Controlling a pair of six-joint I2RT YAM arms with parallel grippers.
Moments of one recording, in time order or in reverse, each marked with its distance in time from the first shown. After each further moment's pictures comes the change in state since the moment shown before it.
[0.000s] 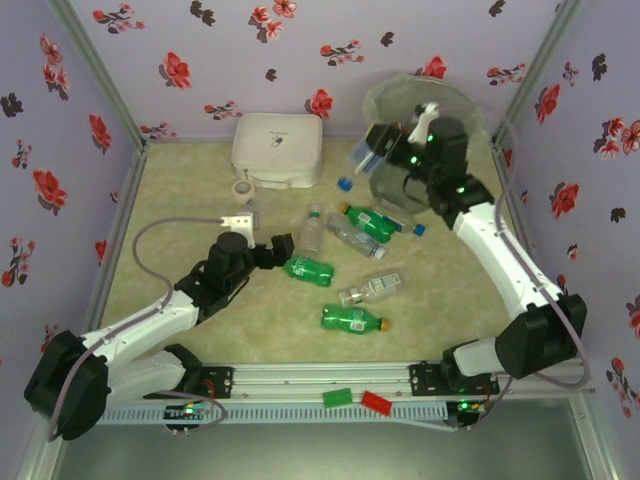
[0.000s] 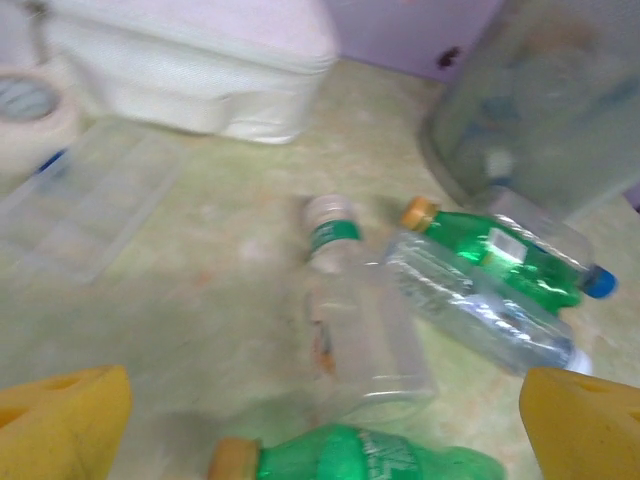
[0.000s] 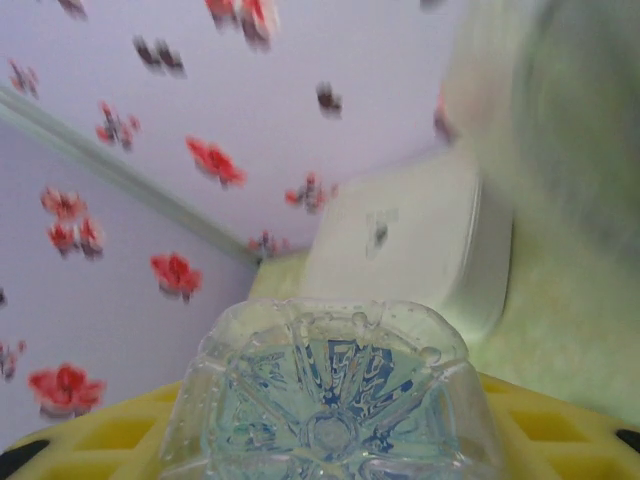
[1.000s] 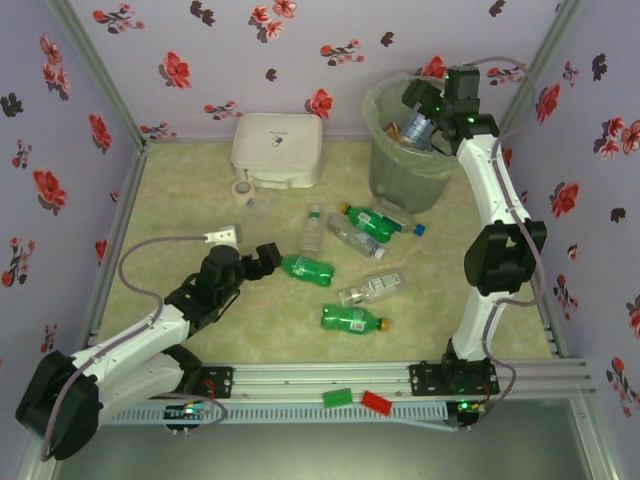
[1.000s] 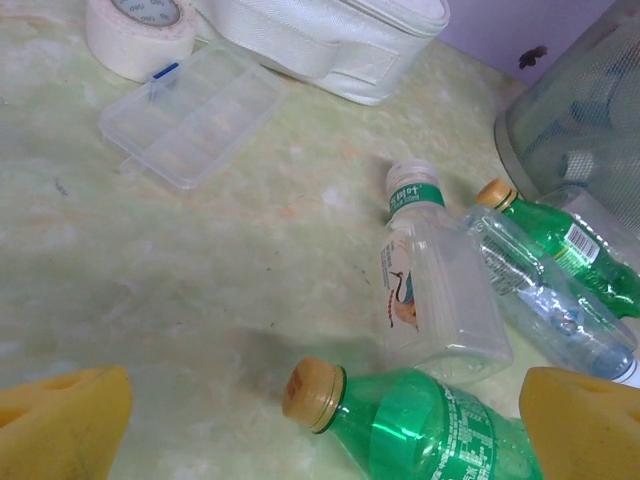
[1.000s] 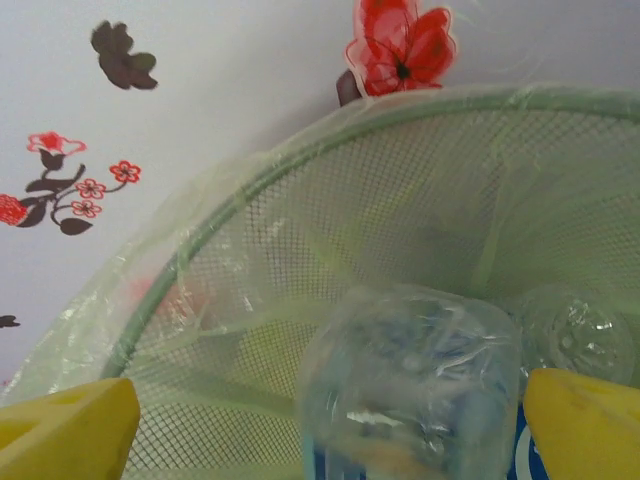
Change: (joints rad) left arm 0.015 -0.113 -0.084 -0.110 -0.044 -0.122; right arm -0.218 0.537 0.605 -0.335 0.235 -0.097
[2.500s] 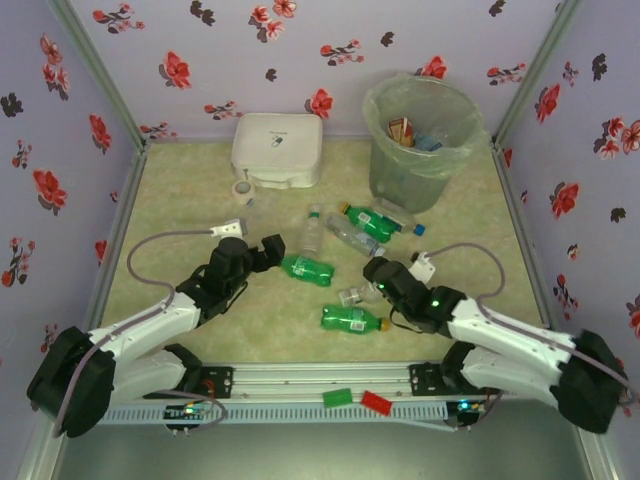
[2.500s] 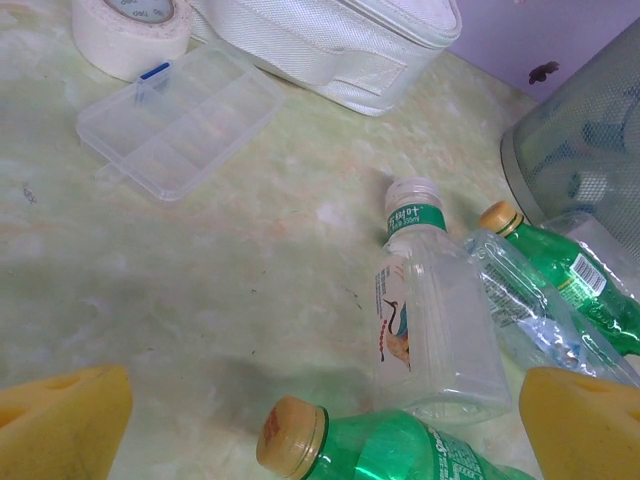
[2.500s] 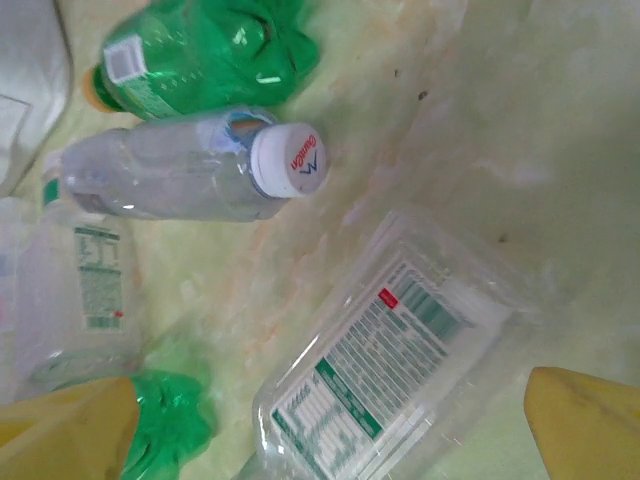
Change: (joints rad) left arm 0.003 0.143 0.049 0.092 -0.016 -0.059; right arm 0.797 -0.920 -1.521 0.135 0.449 0.885
